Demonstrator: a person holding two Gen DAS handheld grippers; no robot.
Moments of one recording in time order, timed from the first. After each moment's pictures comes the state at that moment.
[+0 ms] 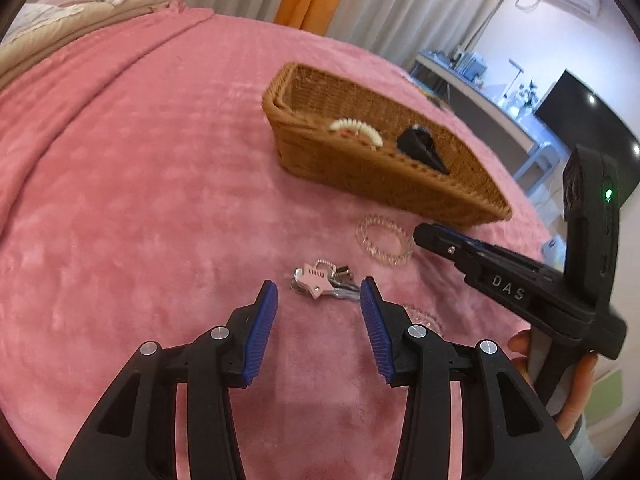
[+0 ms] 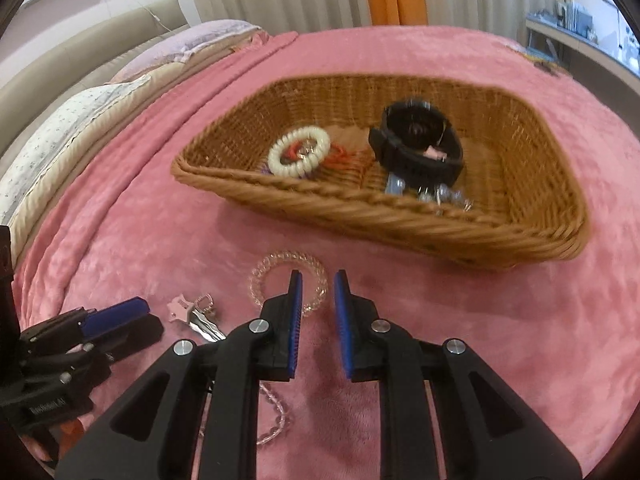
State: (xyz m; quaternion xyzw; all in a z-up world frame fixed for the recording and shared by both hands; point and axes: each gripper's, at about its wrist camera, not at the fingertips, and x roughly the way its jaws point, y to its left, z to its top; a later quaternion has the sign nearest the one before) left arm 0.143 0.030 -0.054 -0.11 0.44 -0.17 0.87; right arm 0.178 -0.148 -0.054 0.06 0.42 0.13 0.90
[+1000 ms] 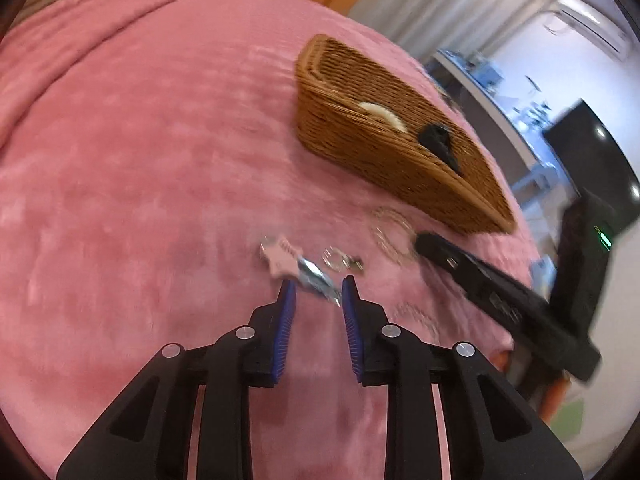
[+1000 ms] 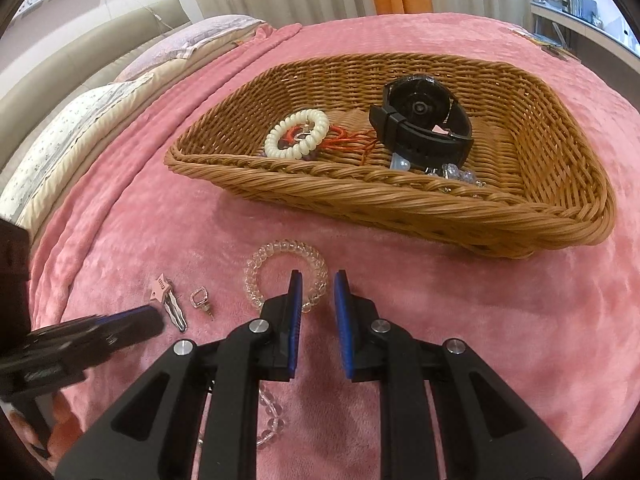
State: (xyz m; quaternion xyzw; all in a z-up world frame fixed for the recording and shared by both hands) left arm 0.165 0.052 -0.067 -0.19 0.48 -0.16 0.84; right arm 0.183 -0.152 -0.066 0.08 0.43 0.15 0.89
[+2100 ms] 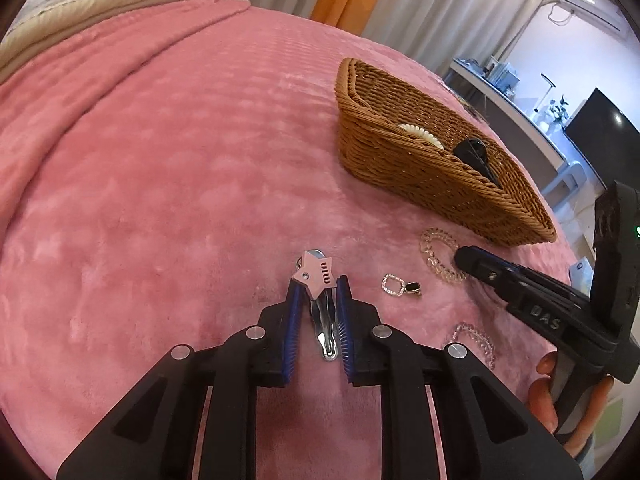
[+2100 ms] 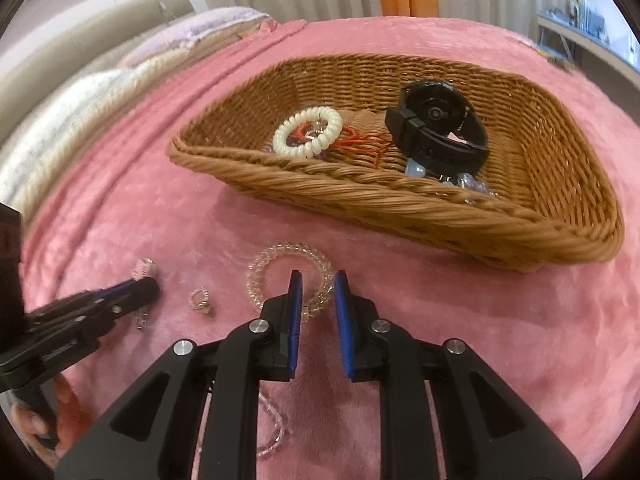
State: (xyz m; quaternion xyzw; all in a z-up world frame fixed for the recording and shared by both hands) left arm 0.164 0.057 -0.067 -0.13 0.45 -0.12 0.88; right arm 0.188 -0.136 -0.066 0.03 0.43 0.14 0.89
